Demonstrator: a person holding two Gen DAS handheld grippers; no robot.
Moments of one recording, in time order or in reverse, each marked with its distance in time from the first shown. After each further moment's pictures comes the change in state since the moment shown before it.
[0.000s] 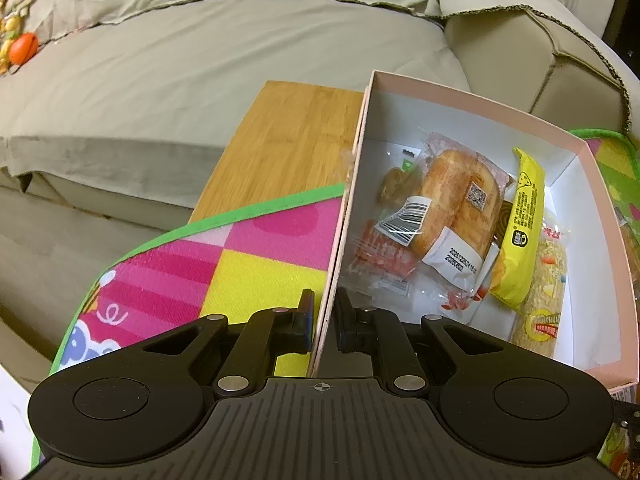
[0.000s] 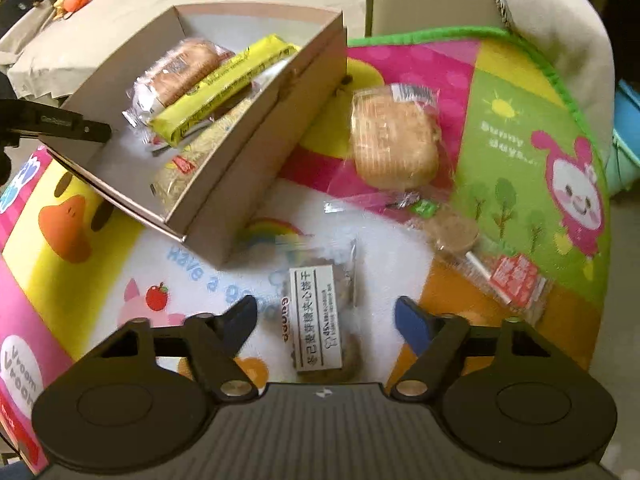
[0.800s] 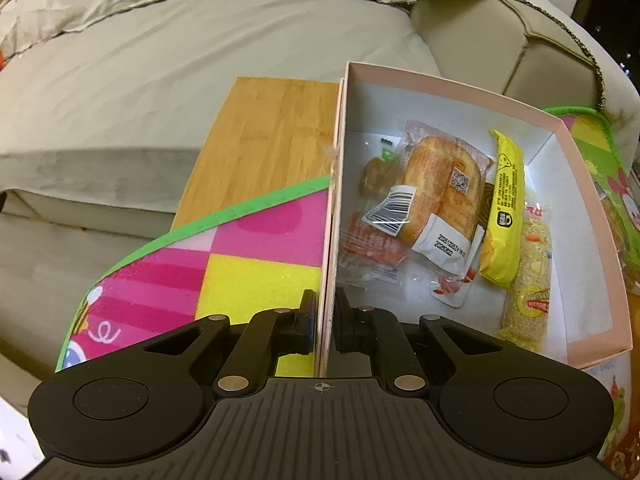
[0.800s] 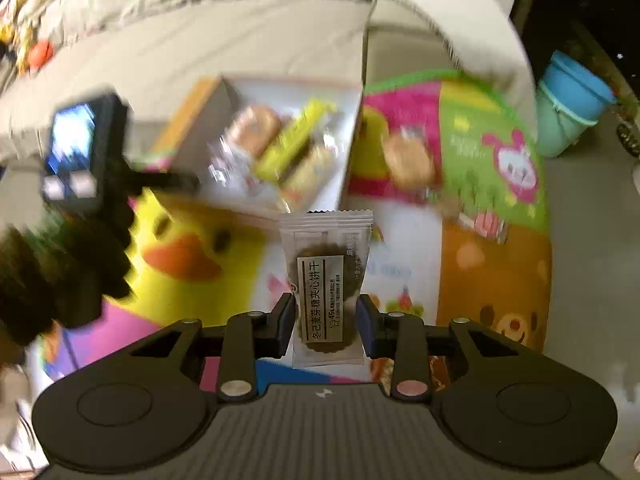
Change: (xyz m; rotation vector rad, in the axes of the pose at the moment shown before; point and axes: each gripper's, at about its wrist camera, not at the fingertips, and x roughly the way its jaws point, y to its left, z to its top) left arm 0.002 0.009 0.001 0.079 0.033 -0.085; right arm -0.151 0.106 0.001 0.217 -0.032 -0.108
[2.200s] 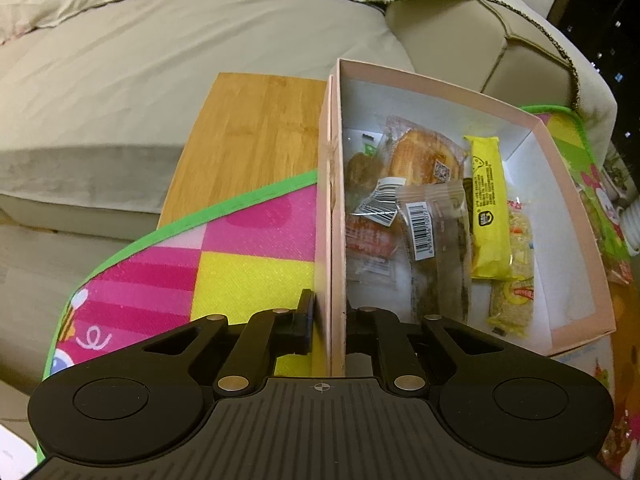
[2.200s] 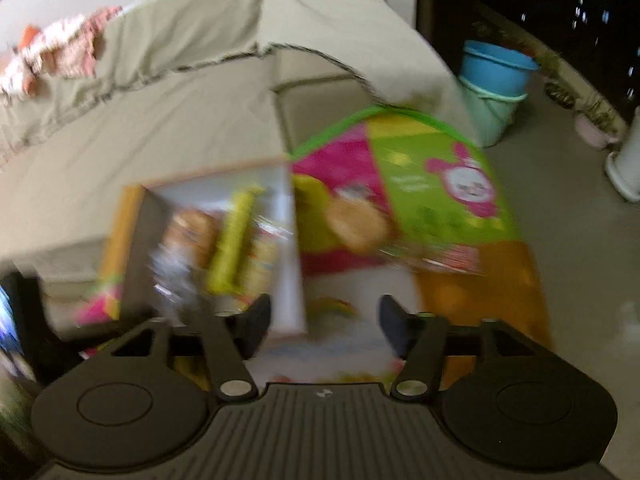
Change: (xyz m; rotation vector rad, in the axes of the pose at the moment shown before) left arm 0.000 0.012 -0.001 0.021 0.000 -0.094; right arm 0.037 -0.028 0.020 0.284 -0.114 -0.154
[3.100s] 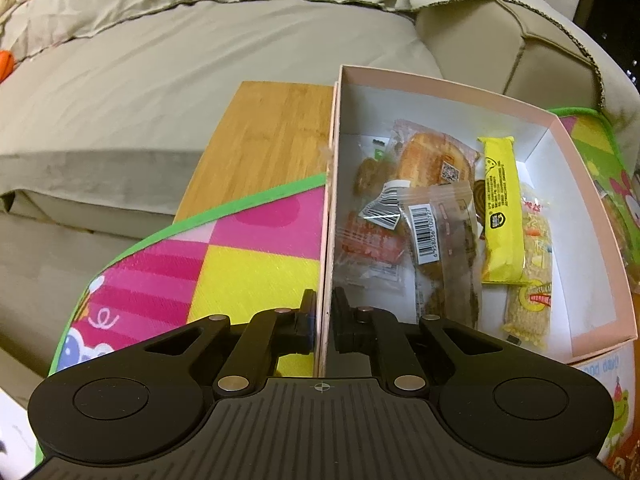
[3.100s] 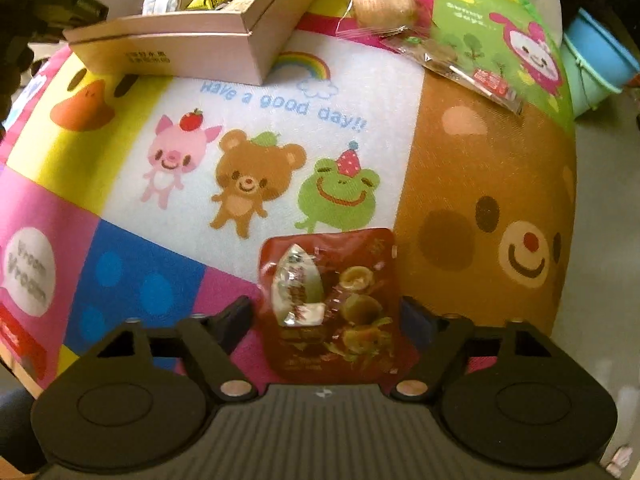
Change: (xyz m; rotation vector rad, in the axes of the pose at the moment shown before) left arm -0.002 -0.024 -0.007 -0.034 -0.035 0.134; right arm 0.081 -0.065 -0.106 -0.373 0.322 0.103
